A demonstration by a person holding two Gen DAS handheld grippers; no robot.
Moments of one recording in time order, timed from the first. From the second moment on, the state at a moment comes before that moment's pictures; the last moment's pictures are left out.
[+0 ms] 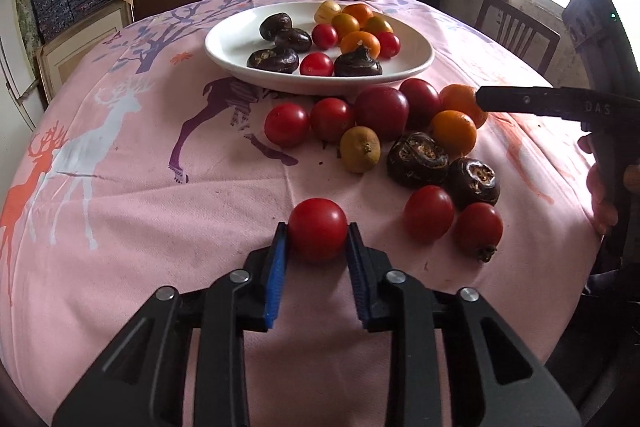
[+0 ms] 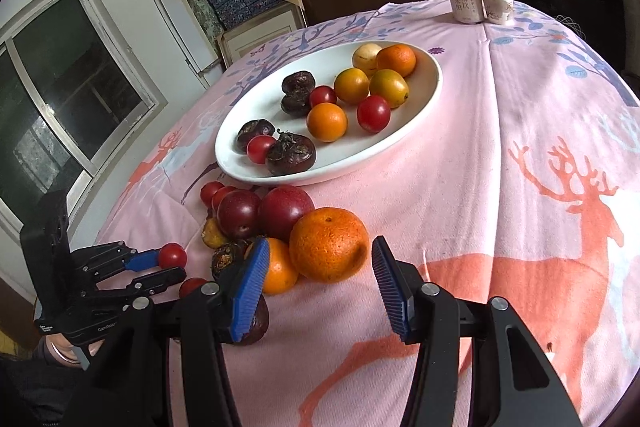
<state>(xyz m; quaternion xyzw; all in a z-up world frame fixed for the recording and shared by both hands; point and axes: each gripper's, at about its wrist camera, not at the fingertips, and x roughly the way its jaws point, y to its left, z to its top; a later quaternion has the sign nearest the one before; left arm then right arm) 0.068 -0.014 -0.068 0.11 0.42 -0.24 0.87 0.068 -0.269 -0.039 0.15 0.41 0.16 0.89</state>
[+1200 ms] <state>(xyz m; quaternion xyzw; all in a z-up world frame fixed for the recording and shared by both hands) 0.221 -0.038 -0.008 0.03 0.37 -0.22 0.90 0.172 -0.256 0.023 0.14 0.35 0.15 0.91</state>
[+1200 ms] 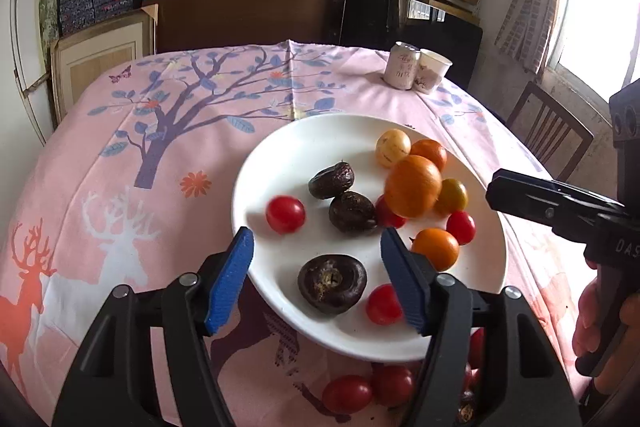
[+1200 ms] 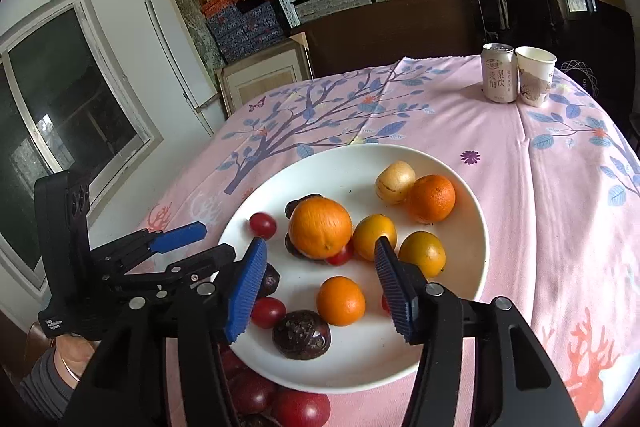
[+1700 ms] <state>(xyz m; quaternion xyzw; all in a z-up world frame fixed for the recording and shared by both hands) 0.042 -0.052 -0.042 0.17 0.37 -0.32 0.86 0.041 -0.270 -0.018 0.14 0.37 0.16 0.90</state>
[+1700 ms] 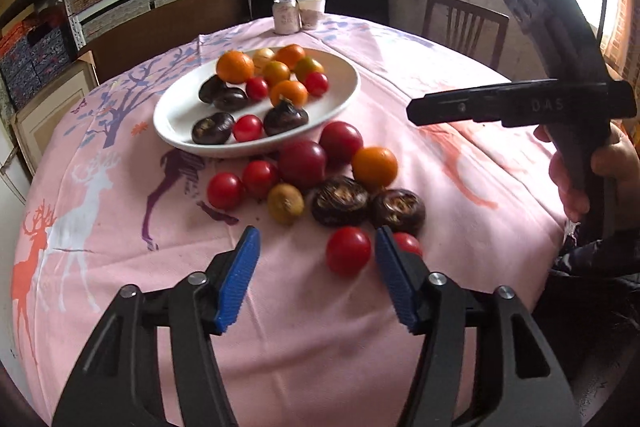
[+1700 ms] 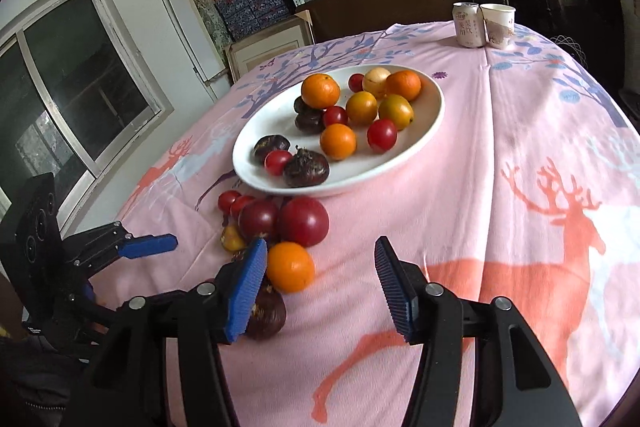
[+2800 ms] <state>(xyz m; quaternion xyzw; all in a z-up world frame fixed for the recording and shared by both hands) 0.058 -0.057 -0.059 0.09 0.41 -0.34 0.84 -0.015 -0.235 -0.021 0.11 0.39 0.24 0.89</state>
